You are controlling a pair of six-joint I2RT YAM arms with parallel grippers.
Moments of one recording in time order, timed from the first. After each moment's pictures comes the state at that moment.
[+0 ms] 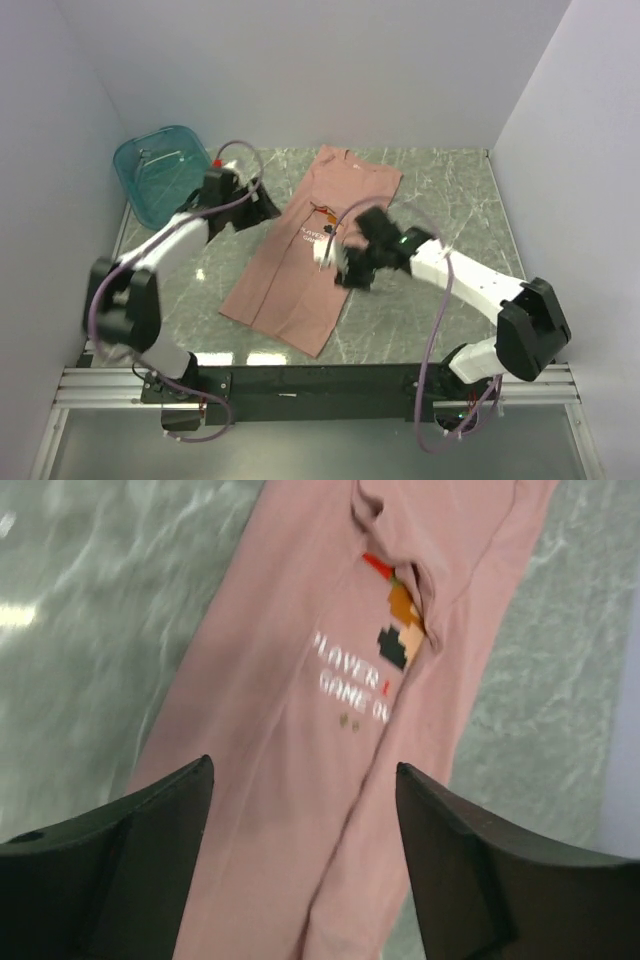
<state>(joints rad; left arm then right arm) -0.25 1.45 0.99 -0.20 0.24 -0.64 0.76 1.42 0.94 -0.60 -0.43 -0.91</state>
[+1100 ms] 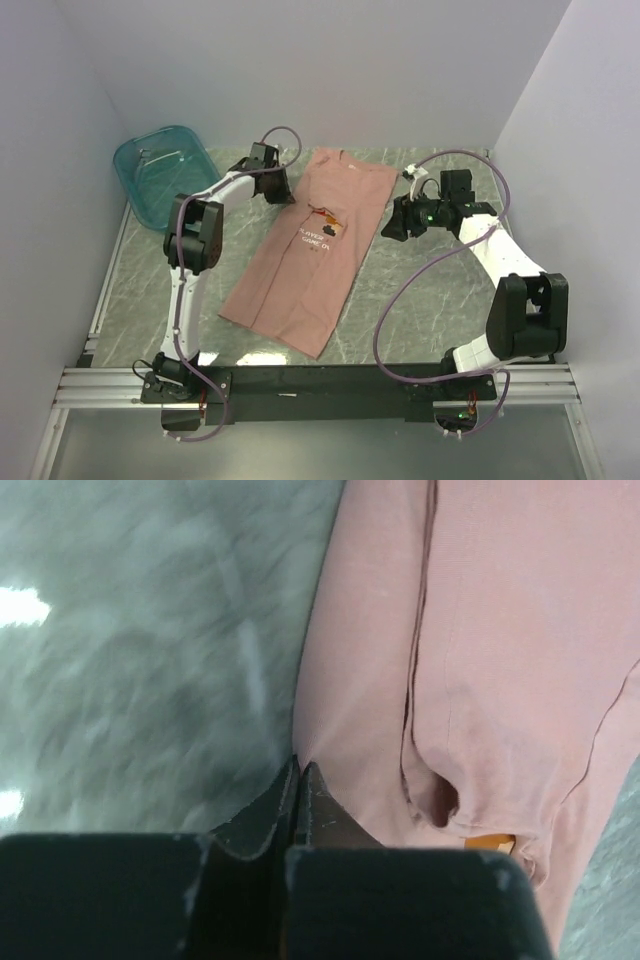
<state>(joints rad) -0.30 2.38 1.89 -0.37 0.26 -0.48 0.06 1.48 1.07 -0.45 -0.74 -0.23</state>
